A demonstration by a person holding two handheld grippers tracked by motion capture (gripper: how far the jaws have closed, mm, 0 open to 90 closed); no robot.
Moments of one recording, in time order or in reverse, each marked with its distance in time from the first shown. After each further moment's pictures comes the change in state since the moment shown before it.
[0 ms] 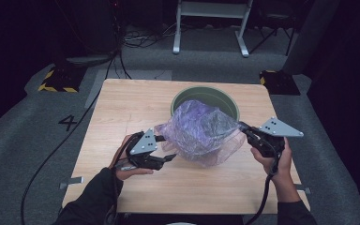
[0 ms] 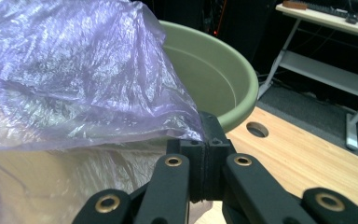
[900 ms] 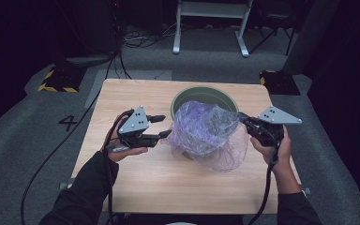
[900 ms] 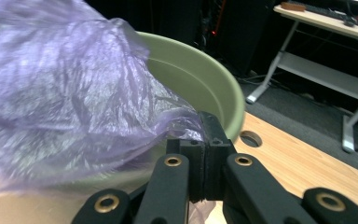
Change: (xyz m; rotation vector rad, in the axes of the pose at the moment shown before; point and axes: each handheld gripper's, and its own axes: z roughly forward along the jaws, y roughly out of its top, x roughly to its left) left arm 0.041 0.044 -0.015 -0.031 0.047 0.025; right arm -0.016 0.020 0.016 0.026 -0.010 -0.009
